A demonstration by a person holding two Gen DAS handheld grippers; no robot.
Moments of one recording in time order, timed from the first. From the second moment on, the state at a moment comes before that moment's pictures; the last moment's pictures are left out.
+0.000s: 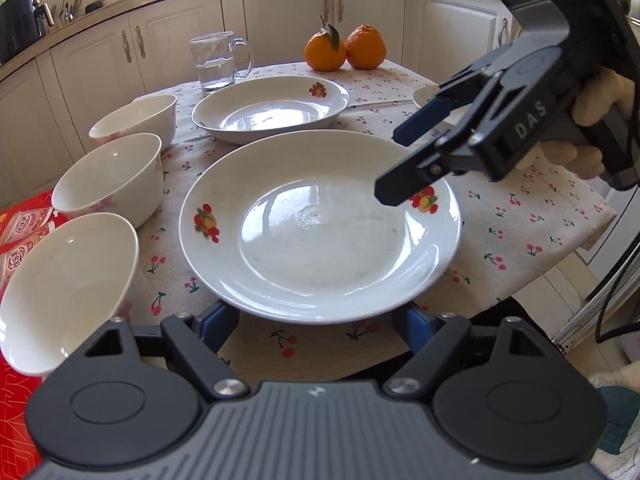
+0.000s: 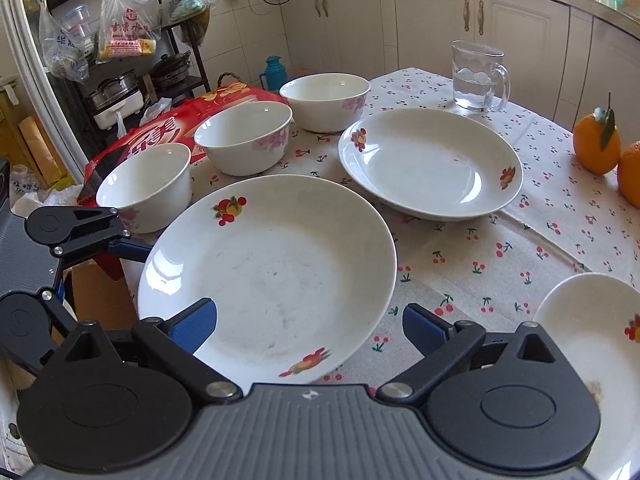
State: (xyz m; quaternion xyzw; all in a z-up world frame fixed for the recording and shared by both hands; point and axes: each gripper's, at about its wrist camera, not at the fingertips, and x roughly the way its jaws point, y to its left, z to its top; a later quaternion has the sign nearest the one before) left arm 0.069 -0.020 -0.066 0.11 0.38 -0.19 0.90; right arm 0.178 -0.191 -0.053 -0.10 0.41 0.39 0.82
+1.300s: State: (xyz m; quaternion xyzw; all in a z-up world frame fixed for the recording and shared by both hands) left arm 0.077 -0.020 -0.067 0.09 0.40 -0.20 0.89; right arm 0.262 -0.155 -0.073 -0.09 0.47 0.45 0.75
